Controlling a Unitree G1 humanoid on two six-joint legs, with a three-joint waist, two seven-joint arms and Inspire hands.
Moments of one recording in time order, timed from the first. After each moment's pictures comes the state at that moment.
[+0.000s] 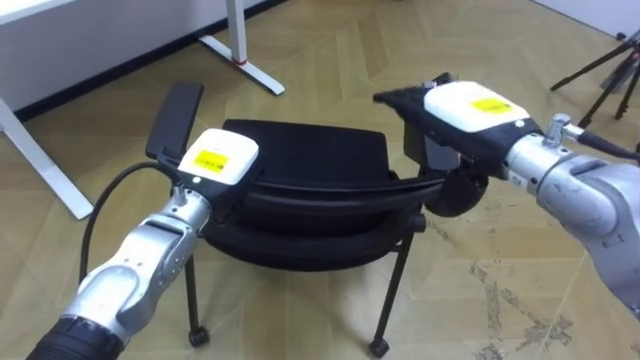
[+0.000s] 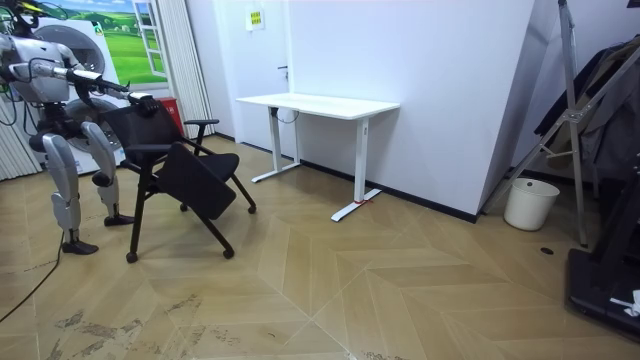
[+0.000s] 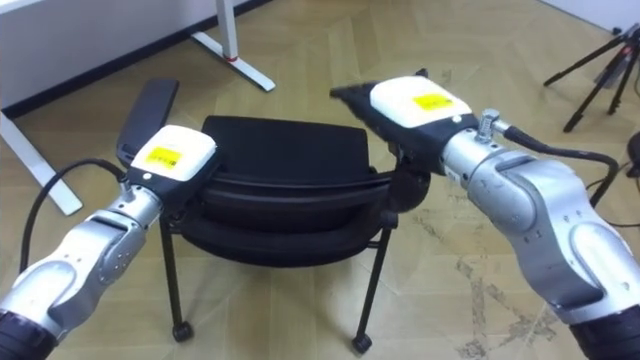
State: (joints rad) left arm -0.27 0.48 -0.40 0.36 1.06 -0.05 0.05; right arm -0.26 -0.75 0.27 -0.15 -0.58 -0.03 0.52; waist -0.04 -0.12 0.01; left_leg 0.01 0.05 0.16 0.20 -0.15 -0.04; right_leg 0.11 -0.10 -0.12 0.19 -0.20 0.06
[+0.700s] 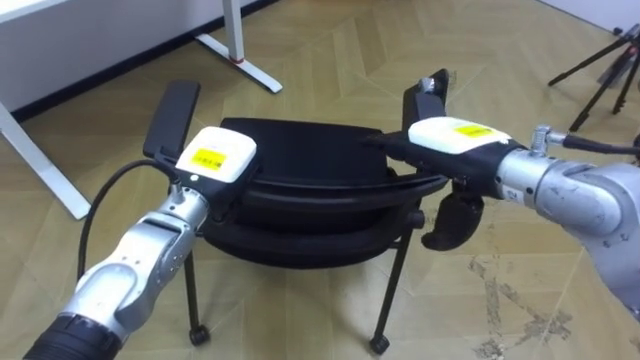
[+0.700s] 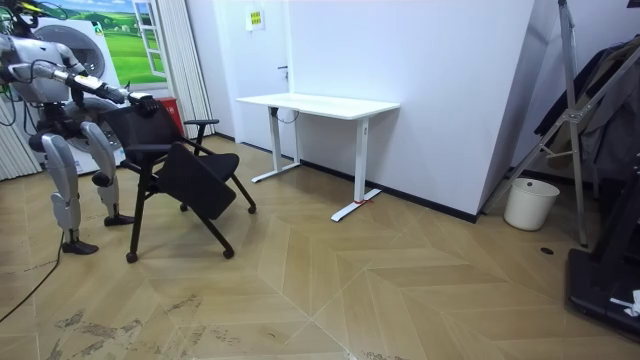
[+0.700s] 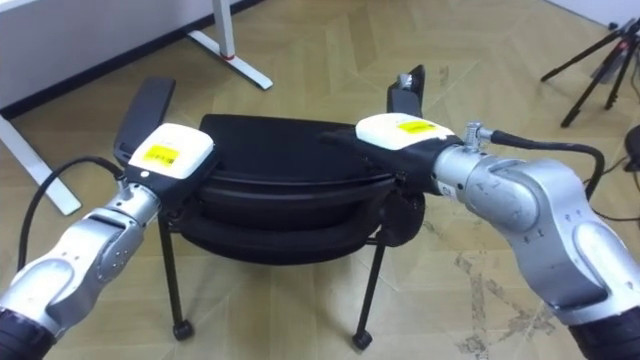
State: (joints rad) left arm -0.27 0.49 -0.40 0.34 1.05 -0.05 0.04; right arm -0.26 -0.74 0.27 -0.17 -0.53 -0.03 0.67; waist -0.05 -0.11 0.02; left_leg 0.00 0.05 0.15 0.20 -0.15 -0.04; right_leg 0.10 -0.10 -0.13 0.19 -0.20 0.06
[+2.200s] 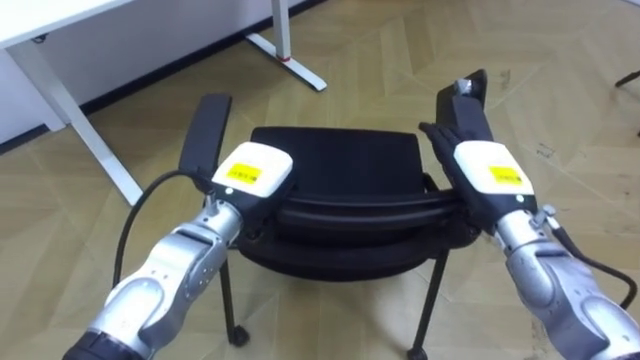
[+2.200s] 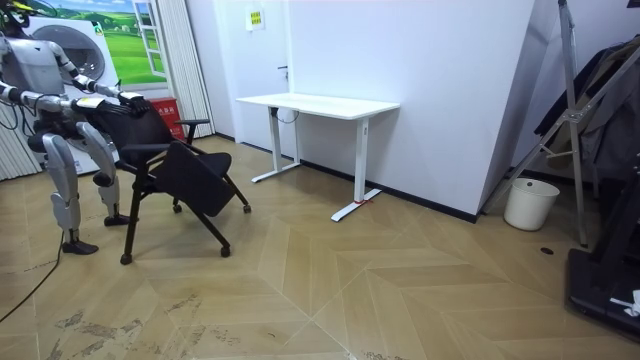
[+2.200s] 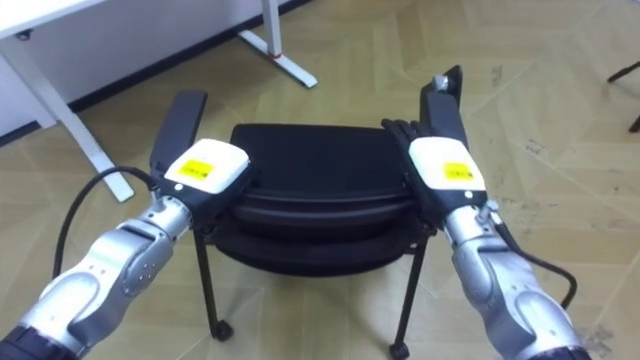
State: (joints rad) left arm -0.22 0.42 -0.46 0.21 1.02 -0.03 -0.08; right arm -0.13 -0.52 0.29 0.38 -0.80 -0.11 -0.21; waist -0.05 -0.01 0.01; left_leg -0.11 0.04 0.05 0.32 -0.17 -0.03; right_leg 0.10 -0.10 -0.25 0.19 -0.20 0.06
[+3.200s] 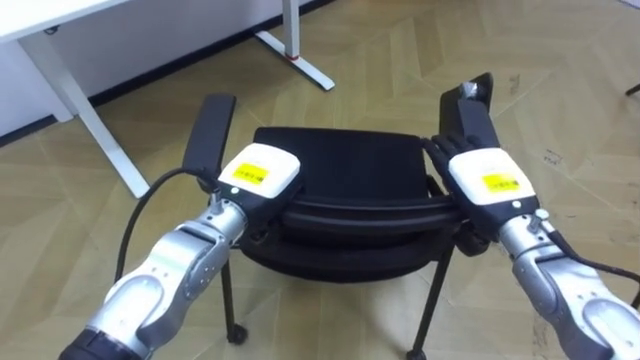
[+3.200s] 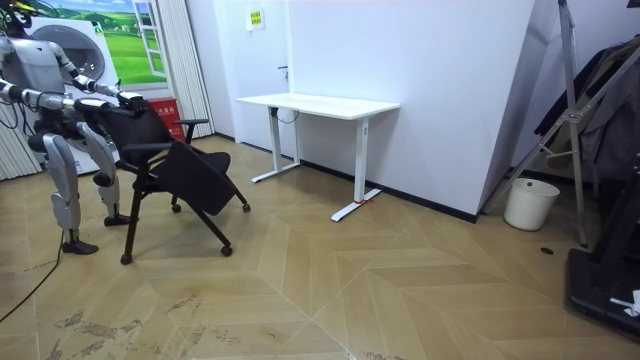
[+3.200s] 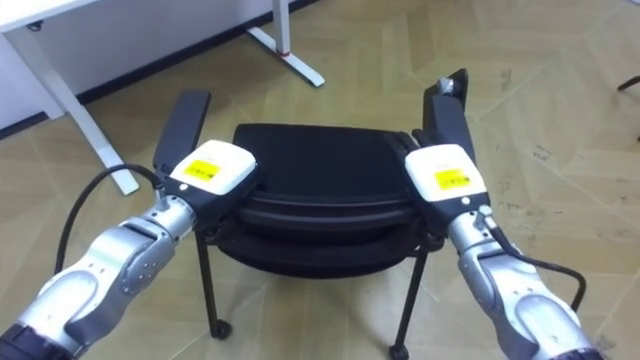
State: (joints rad) left arm -0.23 0.44 -0.47 0.17 1.01 -0.04 -0.13; right arm -0.11 -0.63 0.39 0.24 -0.97 -0.02 -0.10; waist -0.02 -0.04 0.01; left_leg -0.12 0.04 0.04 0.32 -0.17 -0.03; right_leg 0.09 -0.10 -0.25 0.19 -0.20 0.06
